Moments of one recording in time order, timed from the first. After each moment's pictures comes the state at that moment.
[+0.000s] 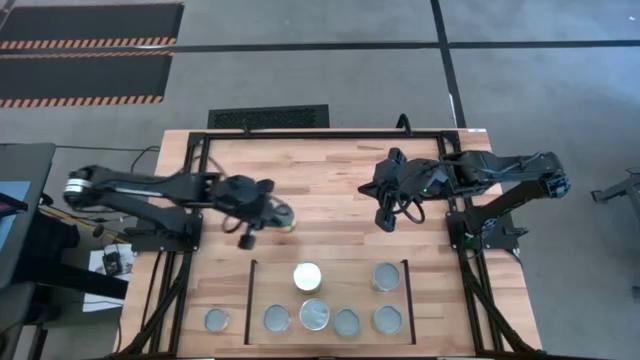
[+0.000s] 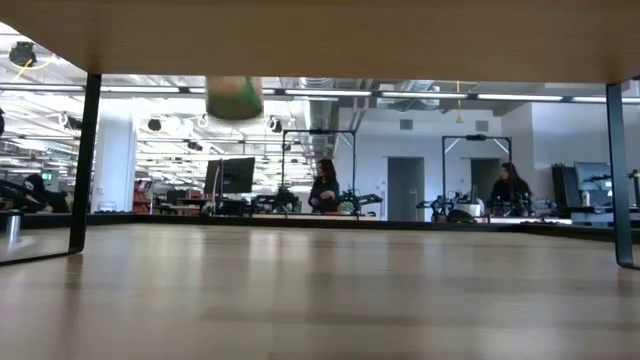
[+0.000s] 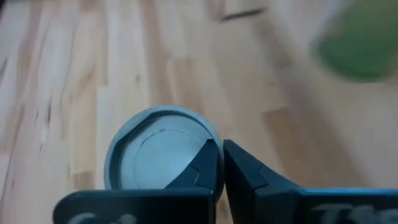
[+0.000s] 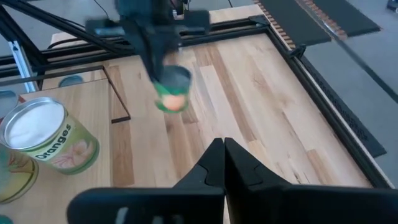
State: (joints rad) left arm -0.01 1.13 0.89 -0.48 0.13 0.17; right arm 0.18 1.33 1.56 -0.87 0.35 0.28
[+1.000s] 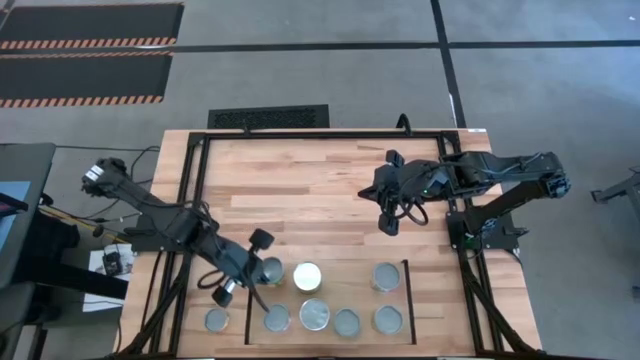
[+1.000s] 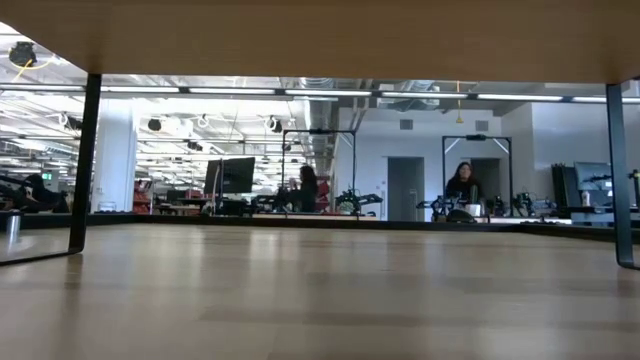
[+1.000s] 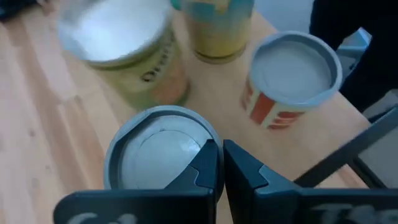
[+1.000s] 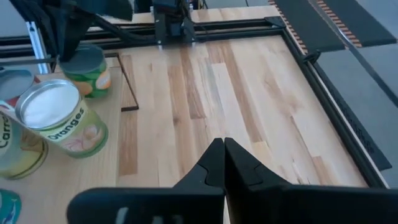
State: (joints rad) left arm -0.52 1.29 1.22 -0.75 -0.02 0.07; right arm 0.18 1.33 1.56 -0.87 0.30 0.20
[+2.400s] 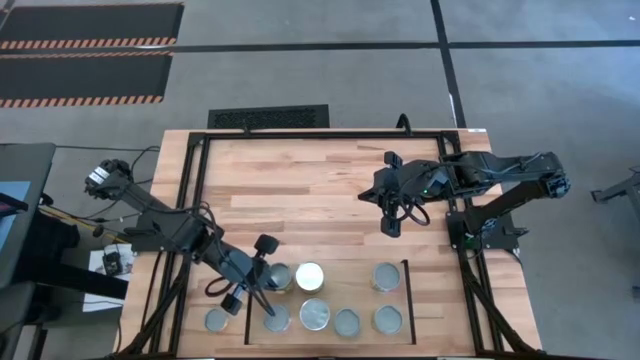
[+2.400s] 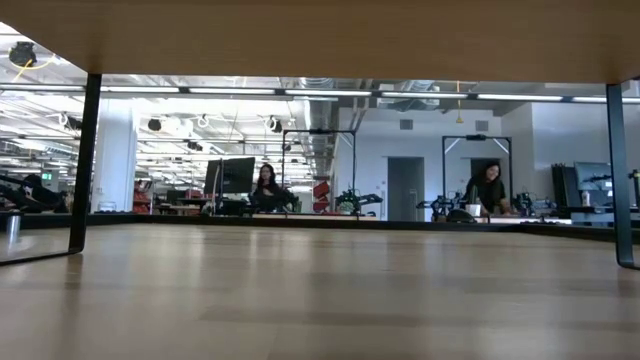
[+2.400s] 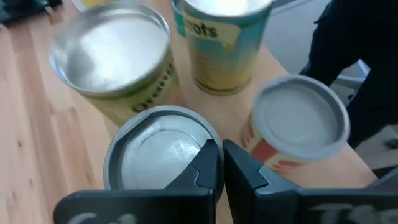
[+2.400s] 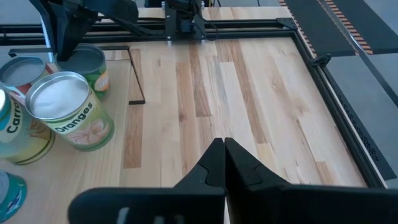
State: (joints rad) left arm -0.55 1.34 1.22 -0.63 -0.06 -0.03; right arm 0.18 1.33 1.56 -0.87 0.26 0.15
